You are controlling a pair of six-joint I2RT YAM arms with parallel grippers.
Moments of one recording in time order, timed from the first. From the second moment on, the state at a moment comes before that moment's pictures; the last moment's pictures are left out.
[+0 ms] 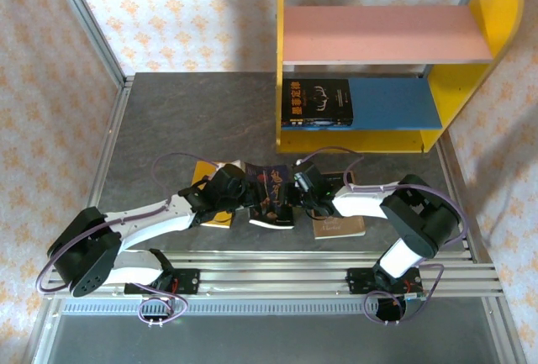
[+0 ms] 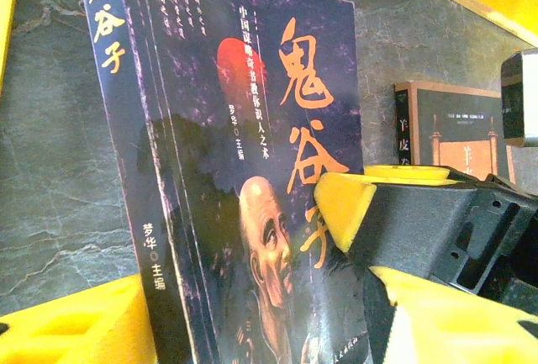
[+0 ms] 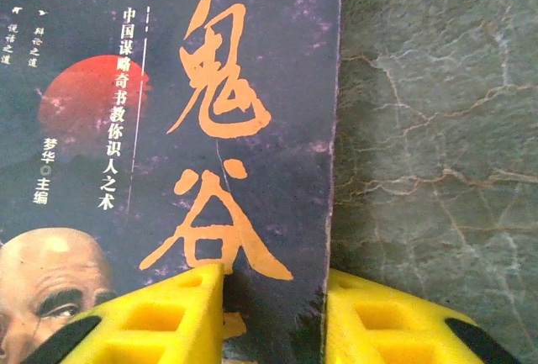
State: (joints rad) left arm -0.73 1.29 0.60 -0.10 0.03 -0.97; right arm 0.76 1.59 0.63 0.10 -0.11 0.78
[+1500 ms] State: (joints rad) left arm -0.75 1.26 0.60 -0.13 -0.01 -0.96; right arm 0.77 1.50 0.63 0.00 -0.12 0.72
